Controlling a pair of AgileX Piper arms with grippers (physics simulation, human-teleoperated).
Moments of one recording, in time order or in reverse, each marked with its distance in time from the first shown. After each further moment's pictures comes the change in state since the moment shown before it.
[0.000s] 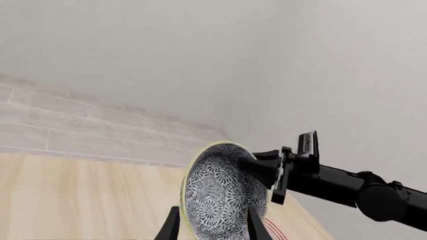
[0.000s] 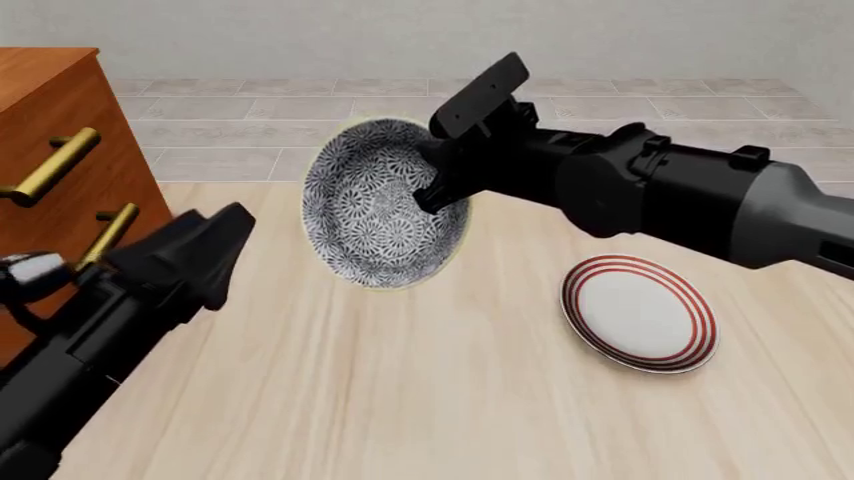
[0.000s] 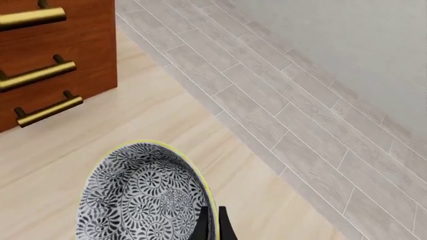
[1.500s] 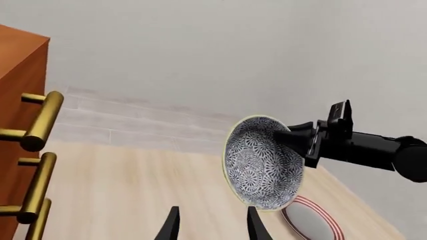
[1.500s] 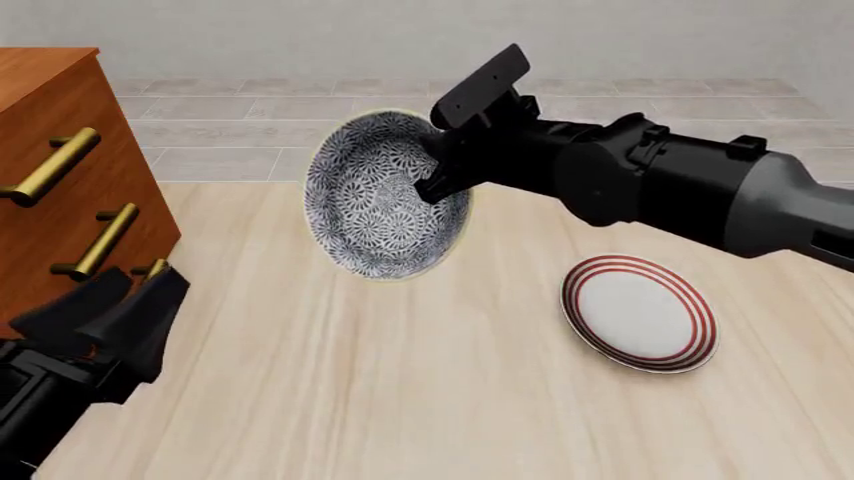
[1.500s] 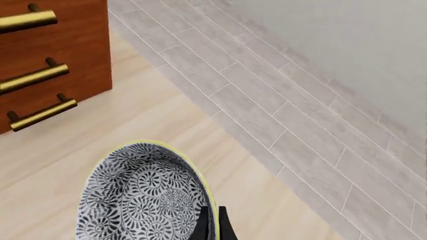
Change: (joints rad) left arm 0.120 -0.375 0.133 0.307 0.134; right arm -0.013 0.016 -0.035 0.020 0.002
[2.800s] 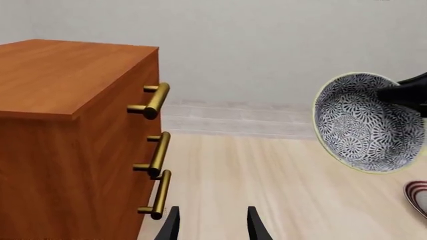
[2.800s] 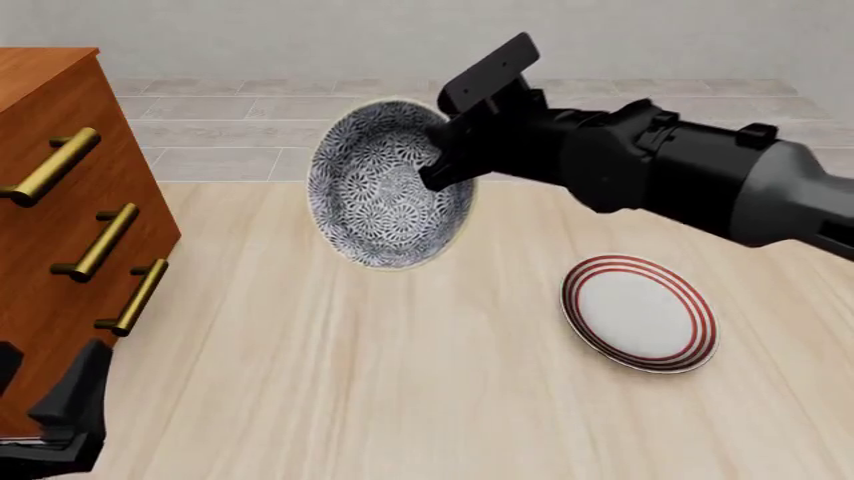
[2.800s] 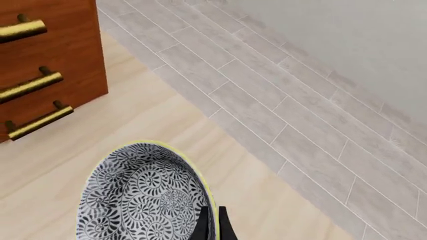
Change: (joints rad) left arm 0.330 -0.451 0.133 0.373 0.284; right arm -0.016 0.000 -0.033 0.040 0.038
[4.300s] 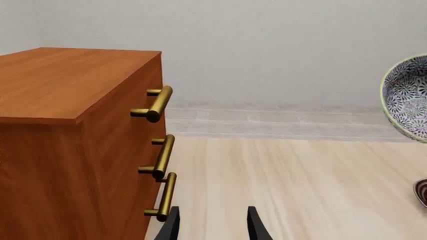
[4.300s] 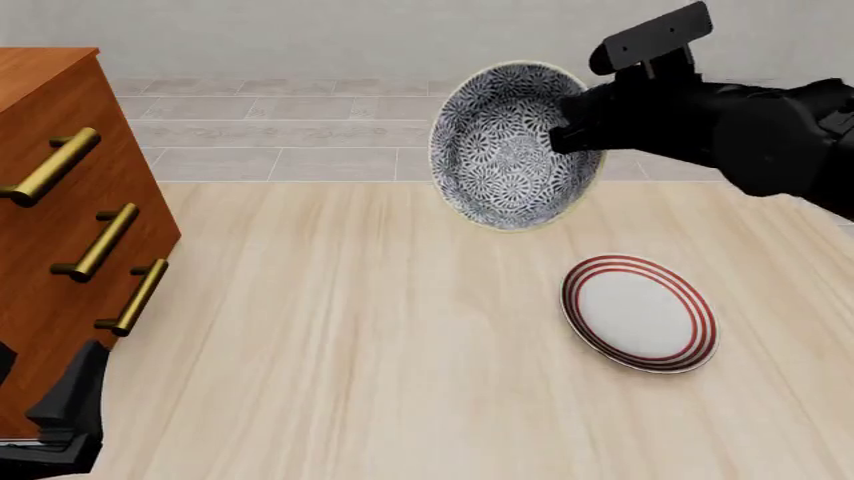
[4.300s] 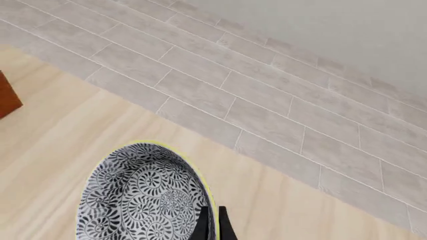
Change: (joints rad) left arm 0.012 -0.014 0.000 0.005 0.034; right arm -0.267 -0.211 0.131 0.066 0.061
